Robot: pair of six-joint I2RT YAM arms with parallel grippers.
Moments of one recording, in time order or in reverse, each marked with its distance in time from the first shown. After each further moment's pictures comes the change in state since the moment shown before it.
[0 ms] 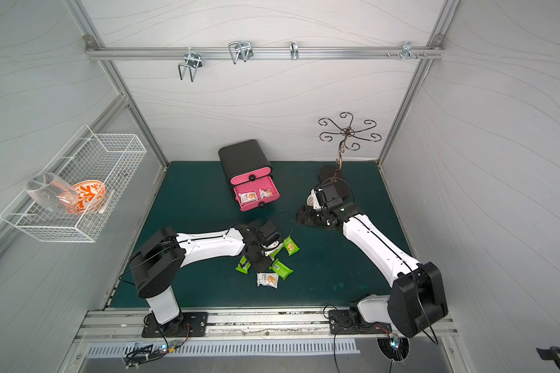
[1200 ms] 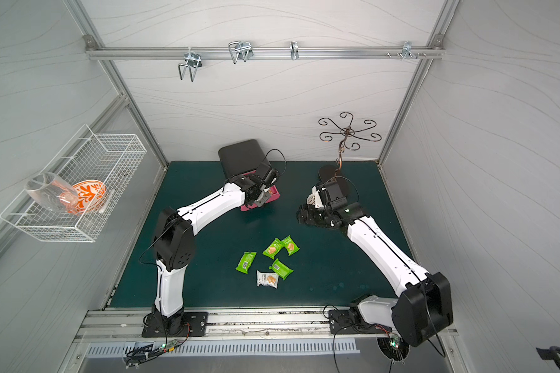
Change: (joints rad) left arm 0.275 0.286 0.713 -0.029 -0.497 0.306; right arm 0.000 -0.063 0.031 -0.056 -0.016 -0.016
